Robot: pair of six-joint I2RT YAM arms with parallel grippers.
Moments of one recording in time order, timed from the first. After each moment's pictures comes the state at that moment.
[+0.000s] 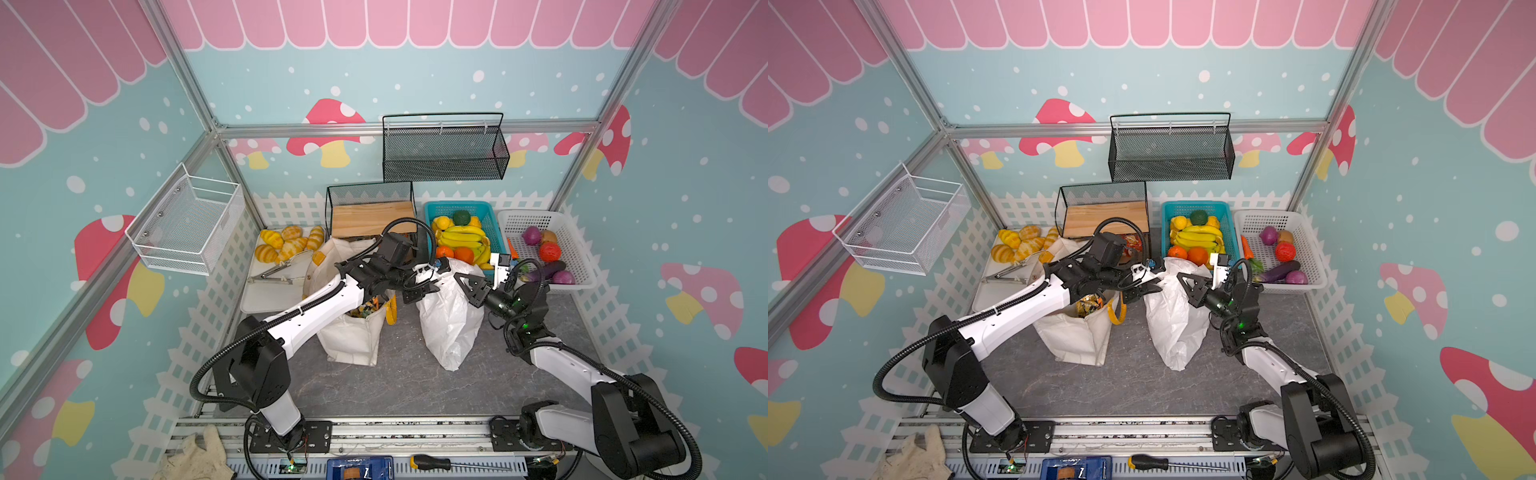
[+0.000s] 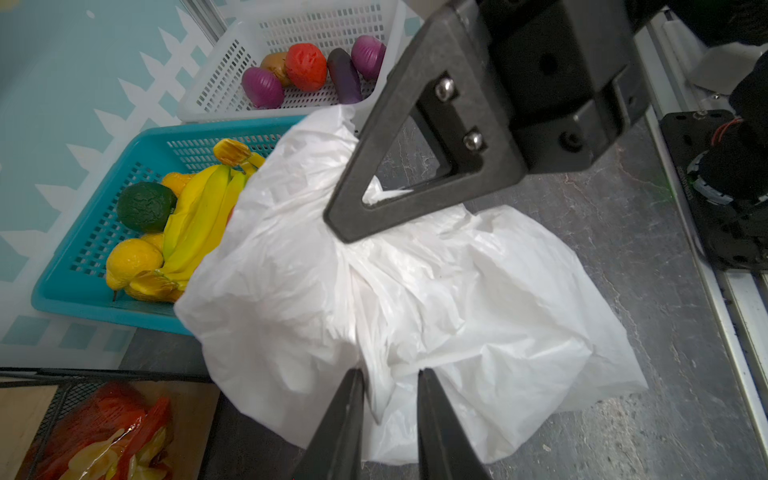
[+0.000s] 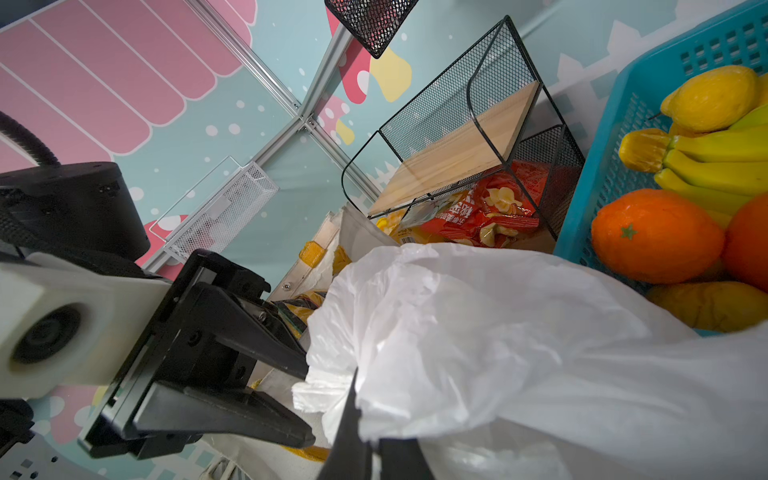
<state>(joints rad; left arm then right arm) -0.70 1.69 1.49 -0.49 0.46 0.62 0.21 1.22 0.48 0.79 -0.63 0.77</state>
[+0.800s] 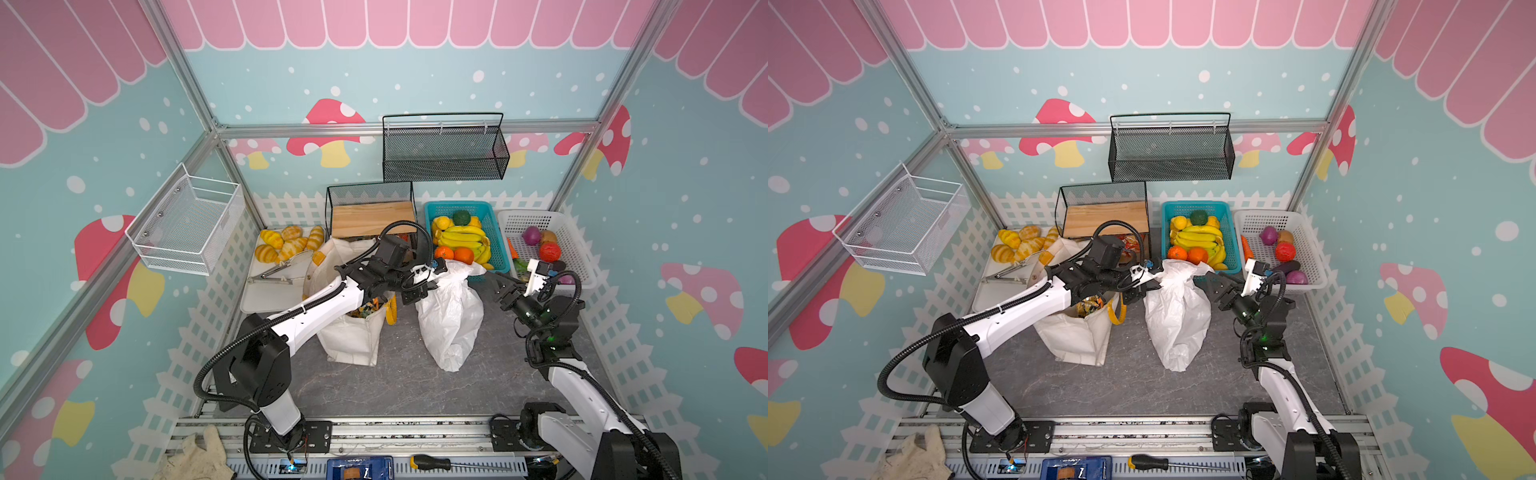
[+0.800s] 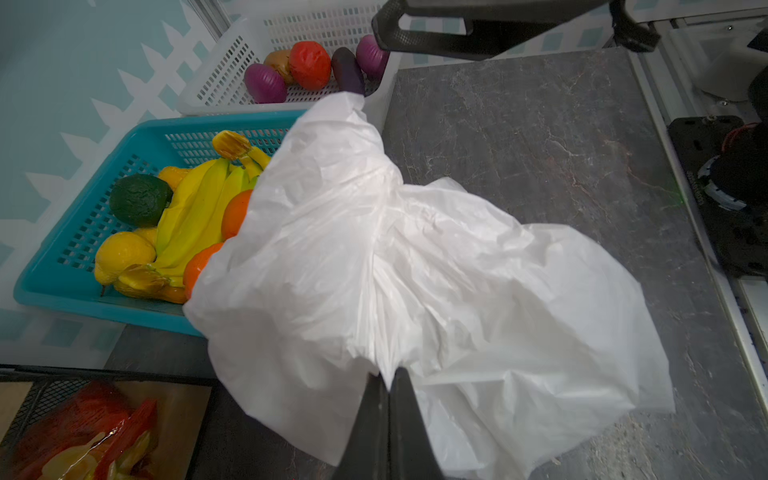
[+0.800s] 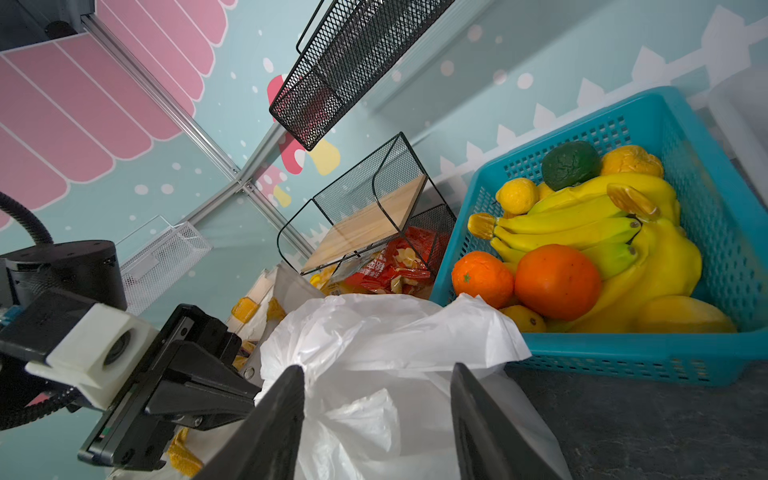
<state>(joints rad) -0.68 1.69 1.42 -0.39 0.49 0.61 -0.02 0.98 0.39 0.64 -0.57 0.70</state>
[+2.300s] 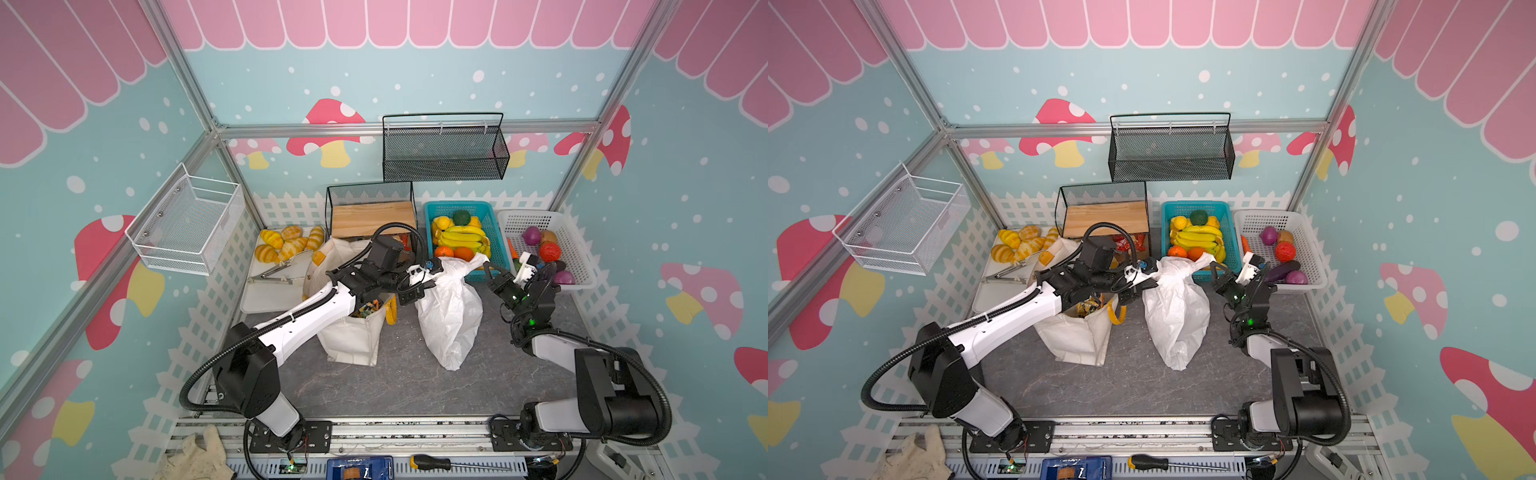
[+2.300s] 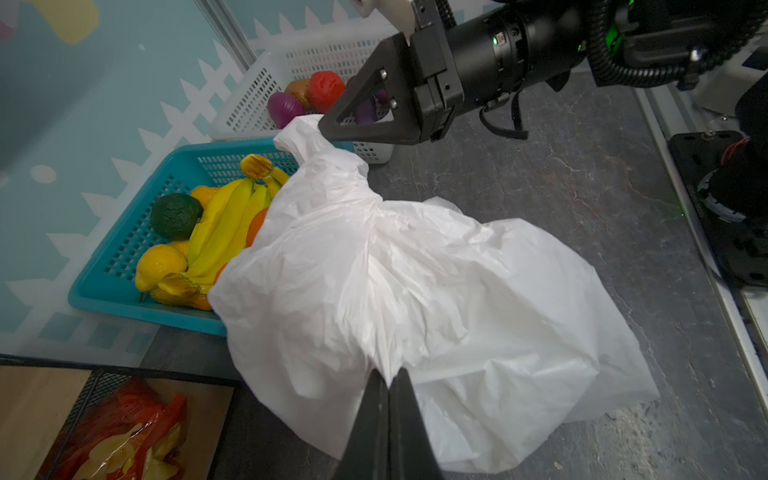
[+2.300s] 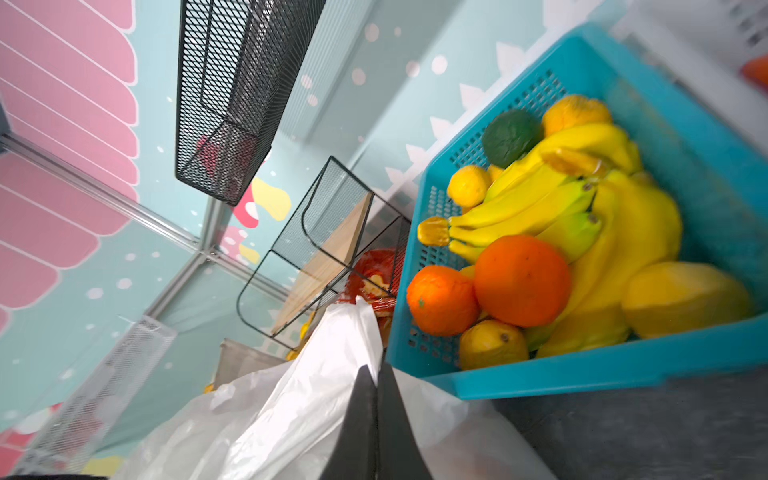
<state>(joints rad) -0.68 1.60 1.35 -0.34 0.46 0.59 0.03 1.35 0.46 0.90 -0.35 0.85</state>
